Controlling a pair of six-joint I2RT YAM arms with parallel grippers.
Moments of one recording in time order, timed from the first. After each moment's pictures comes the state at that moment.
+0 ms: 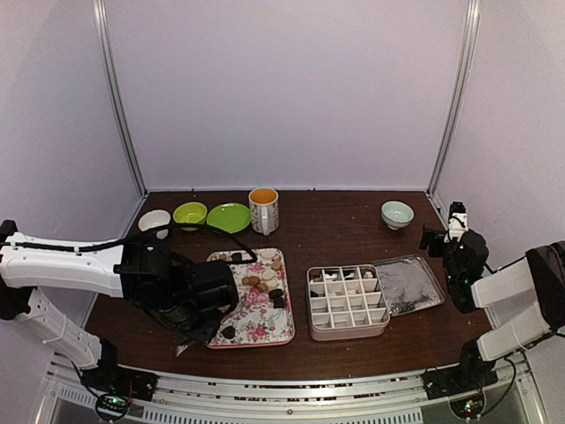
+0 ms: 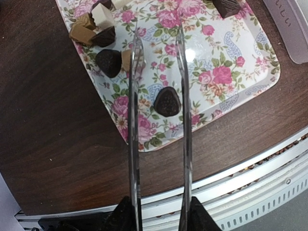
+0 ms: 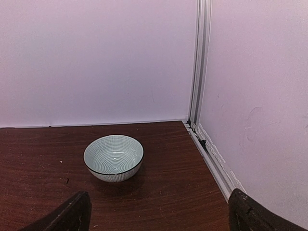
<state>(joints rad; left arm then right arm) -1.31 1.38 1.10 -1.13 -0.24 -0.91 0.10 1.36 0.23 1.10 0.27 0.00</state>
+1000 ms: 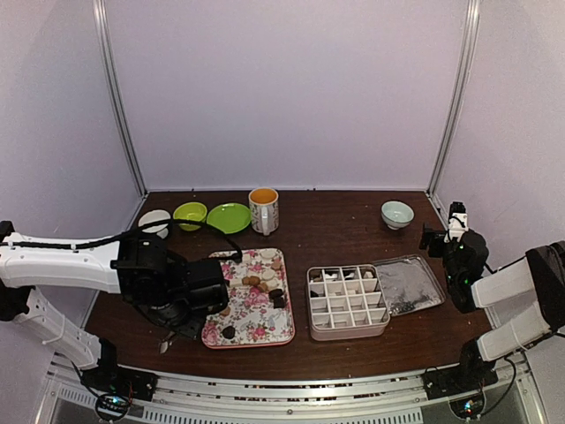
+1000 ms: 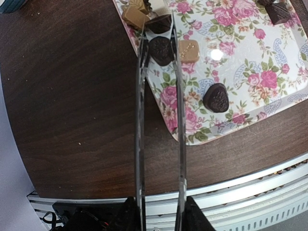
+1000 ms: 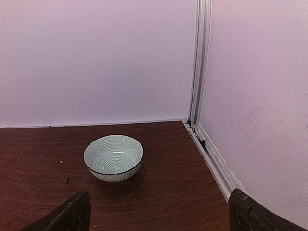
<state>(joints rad) -1.28 1.36 1.10 -1.27 -0.30 -0.98 0.10 1.36 0.23 1.10 0.27 0.00</state>
